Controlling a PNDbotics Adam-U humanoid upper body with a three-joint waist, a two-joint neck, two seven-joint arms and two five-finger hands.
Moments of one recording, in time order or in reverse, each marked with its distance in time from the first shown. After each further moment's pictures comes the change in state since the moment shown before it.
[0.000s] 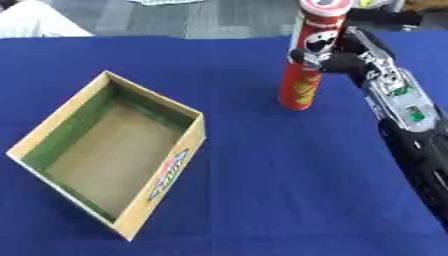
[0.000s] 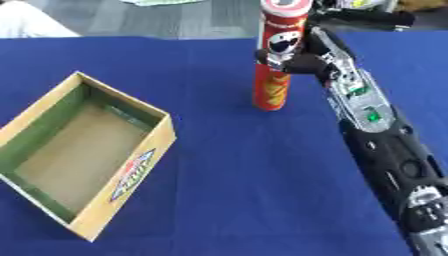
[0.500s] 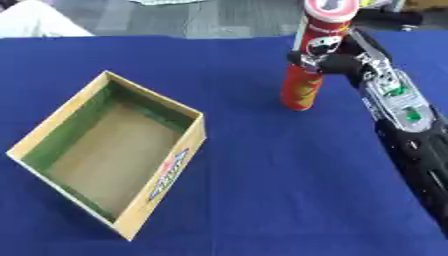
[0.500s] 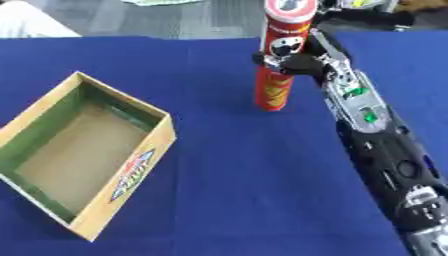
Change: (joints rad) left arm -0.002 -0.003 0.000 0.000 0.000 0.000 0.000; right arm -0.008 0.010 0.004 0.008 -0.010 0.016 -0.024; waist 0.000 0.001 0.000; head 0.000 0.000
